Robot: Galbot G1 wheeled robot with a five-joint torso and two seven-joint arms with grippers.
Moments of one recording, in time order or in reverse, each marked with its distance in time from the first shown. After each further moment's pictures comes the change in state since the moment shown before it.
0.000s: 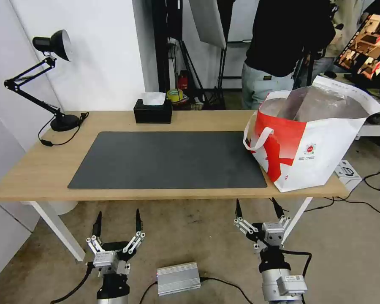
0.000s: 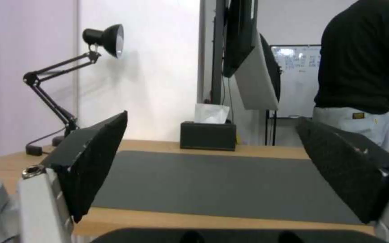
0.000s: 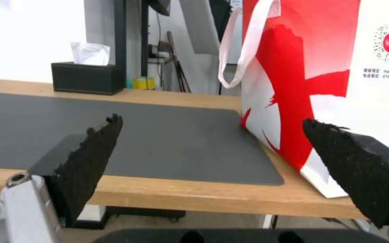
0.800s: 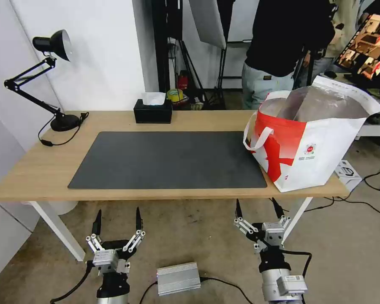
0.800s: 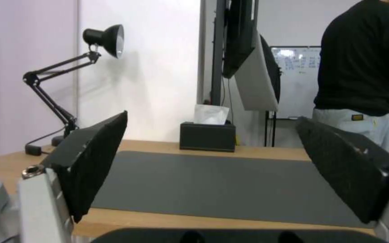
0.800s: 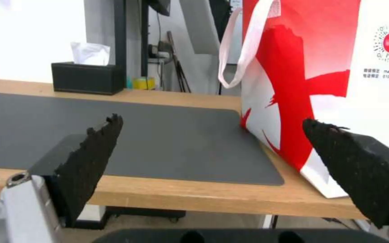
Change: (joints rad) left arm 0.000 0.003 0.002 -0.003 -0.006 0.002 -0.001; right arm 0.000 0.000 0.000 0.000 0.000 0.000 0.000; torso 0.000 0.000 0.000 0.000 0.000
